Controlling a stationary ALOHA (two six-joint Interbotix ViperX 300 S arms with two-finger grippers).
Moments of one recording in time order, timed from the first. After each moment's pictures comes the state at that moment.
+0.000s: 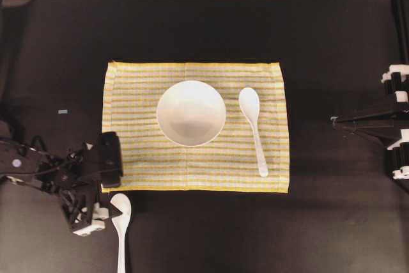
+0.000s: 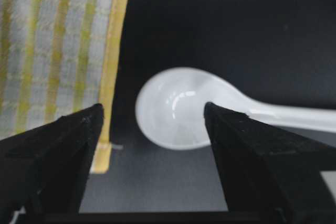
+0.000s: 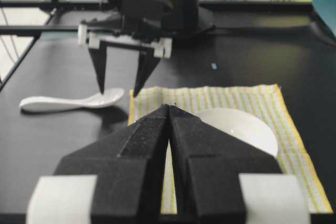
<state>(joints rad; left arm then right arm) -0.28 -0.09 0.97 0.04 0.09 -0.57 0.07 -1.03 1.27 0.02 -0.22 0.00</state>
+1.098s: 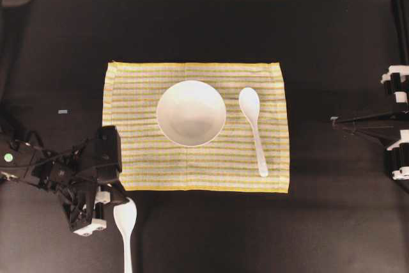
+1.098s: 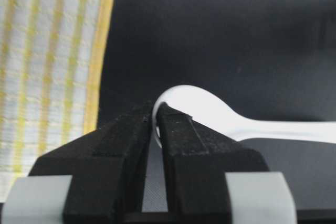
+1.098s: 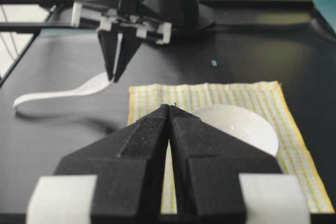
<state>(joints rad) -0.26 -0.21 0.93 0.04 0.14 -0.53 0.07 -1.03 1.28 0.02 -0.22 0.00</state>
